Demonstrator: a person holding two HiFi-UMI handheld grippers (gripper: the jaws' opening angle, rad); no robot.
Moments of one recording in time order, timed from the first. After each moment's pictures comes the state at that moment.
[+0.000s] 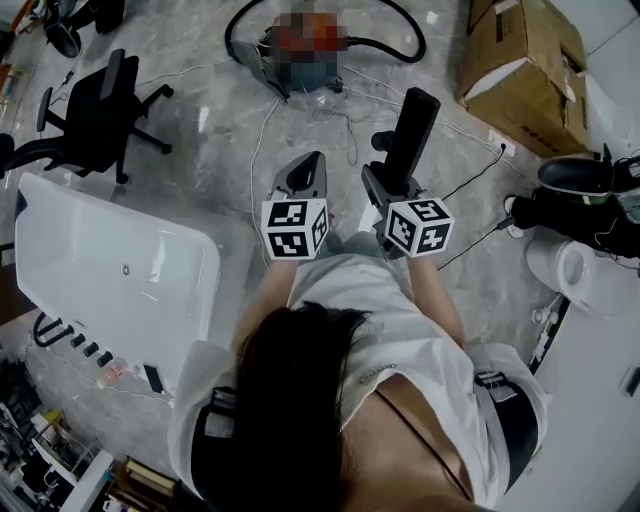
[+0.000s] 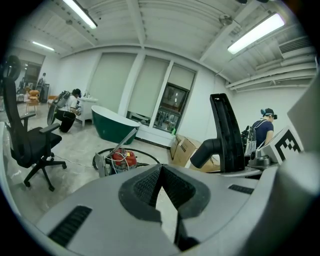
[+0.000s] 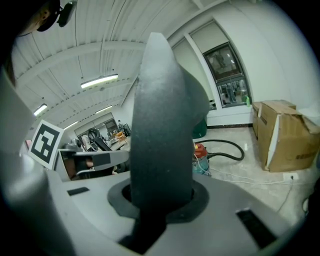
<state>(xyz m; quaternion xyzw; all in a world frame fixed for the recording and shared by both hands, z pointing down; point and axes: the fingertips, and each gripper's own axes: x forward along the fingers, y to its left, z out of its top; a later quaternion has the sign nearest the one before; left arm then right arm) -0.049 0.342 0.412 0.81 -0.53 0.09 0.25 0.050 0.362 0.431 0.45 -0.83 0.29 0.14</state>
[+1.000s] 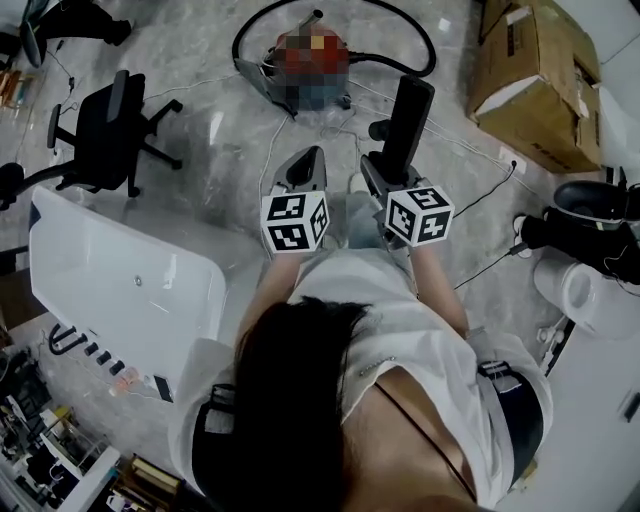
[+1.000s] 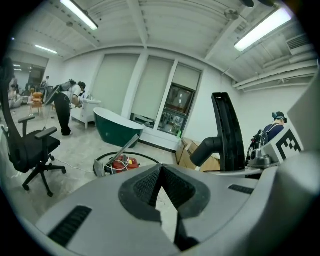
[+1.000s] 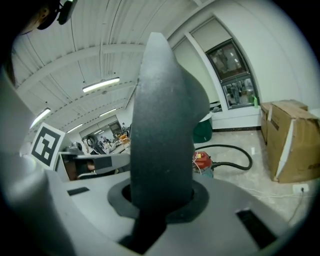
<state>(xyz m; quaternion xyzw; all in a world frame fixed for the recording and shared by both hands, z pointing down) -0.033 0.236 0.403 0.79 -0.55 0.09 0.25 0.064 0.248 0.419 0.42 -0.85 0.28 0.12</state>
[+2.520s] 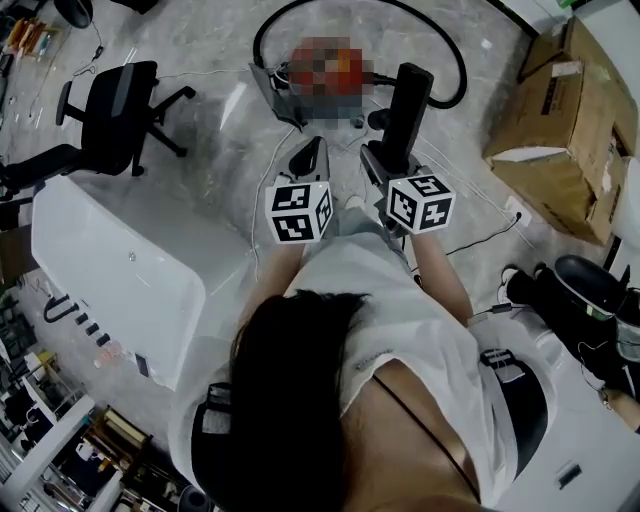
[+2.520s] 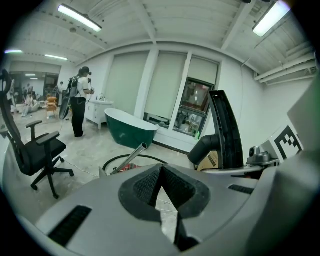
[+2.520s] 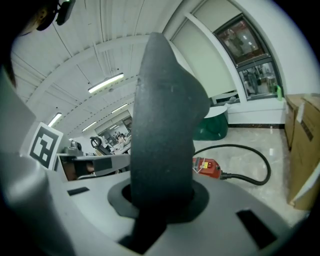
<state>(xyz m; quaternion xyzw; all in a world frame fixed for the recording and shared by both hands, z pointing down) -0.003 0.050 0.417 0.73 -0.63 0.11 0.26 0.087 0.041 0.438 0.32 -0.88 0.31 0.14</state>
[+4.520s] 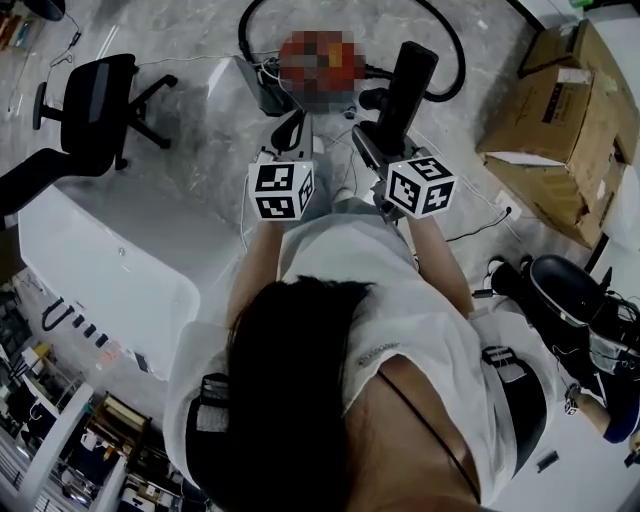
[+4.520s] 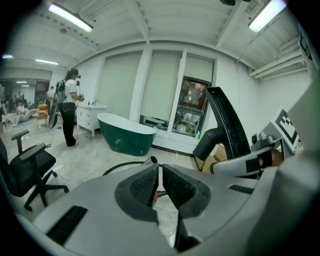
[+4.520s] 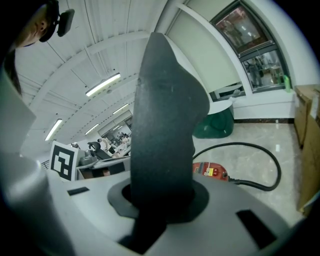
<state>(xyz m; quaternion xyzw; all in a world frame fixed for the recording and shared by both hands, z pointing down) -0.050 -0.067 0.447 0.75 -0.61 0.12 0.23 0.052 -0.063 0.451 0.29 -0.88 0.33 0.14</state>
